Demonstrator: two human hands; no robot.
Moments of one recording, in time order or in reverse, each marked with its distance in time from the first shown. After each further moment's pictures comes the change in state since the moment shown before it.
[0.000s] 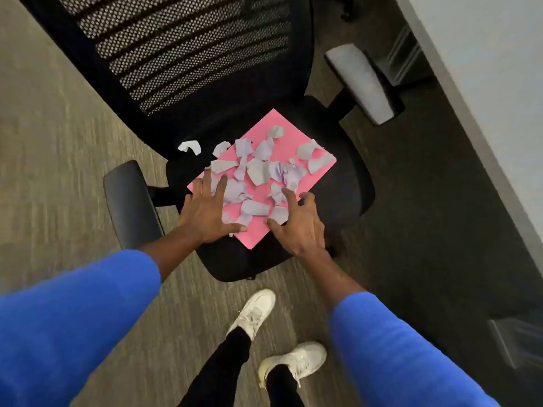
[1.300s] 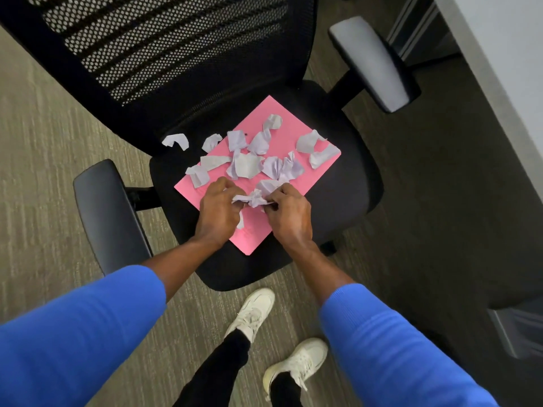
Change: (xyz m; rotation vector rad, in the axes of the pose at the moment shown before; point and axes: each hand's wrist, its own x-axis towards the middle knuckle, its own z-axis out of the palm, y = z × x) left_hand 0.029 0.027 0.040 -0.535 0.311 0.076; right_hand 0.053 -0.002 0.050 0.106 0.256 -0.161
